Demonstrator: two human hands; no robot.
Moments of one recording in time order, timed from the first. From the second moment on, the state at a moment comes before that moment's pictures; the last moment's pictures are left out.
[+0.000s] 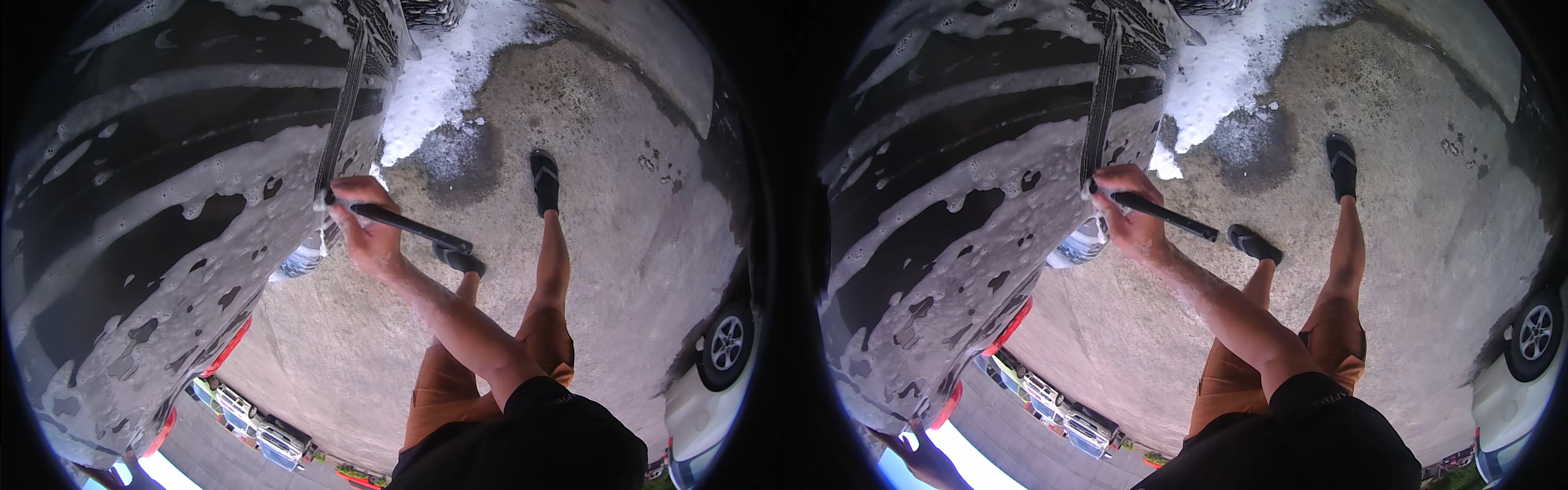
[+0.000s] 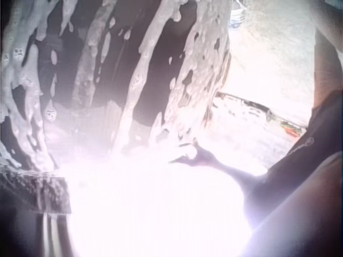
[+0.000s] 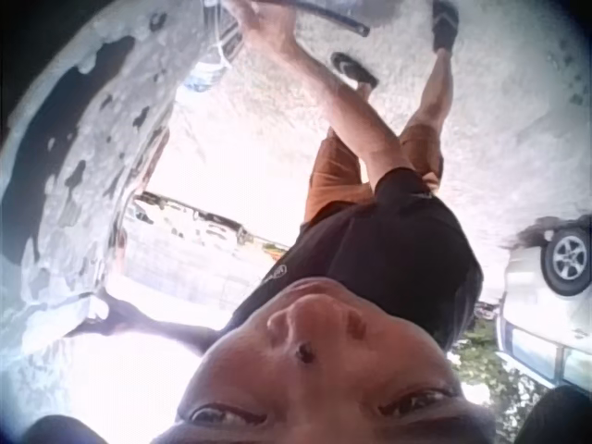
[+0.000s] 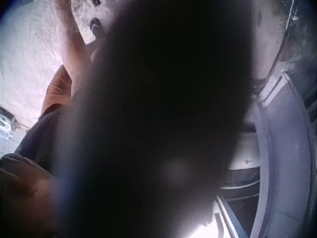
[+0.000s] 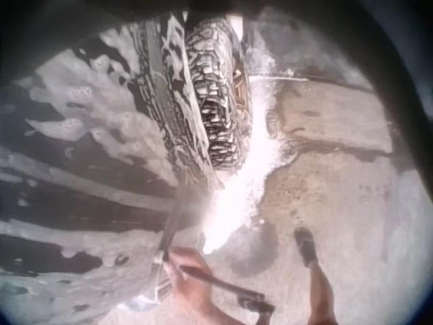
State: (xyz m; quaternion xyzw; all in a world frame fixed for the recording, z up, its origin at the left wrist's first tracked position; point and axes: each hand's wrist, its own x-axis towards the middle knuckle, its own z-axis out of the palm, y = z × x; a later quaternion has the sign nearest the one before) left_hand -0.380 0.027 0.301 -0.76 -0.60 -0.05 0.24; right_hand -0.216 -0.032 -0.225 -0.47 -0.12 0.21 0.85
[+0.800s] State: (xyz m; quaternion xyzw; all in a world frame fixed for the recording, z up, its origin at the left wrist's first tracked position) left_hand -0.294 -0.011 0.297 -0.72 -0.64 -0.12 0.22; right_hand 0.225 0.157 0.305 -0.33 -0.39 0.13 0.85
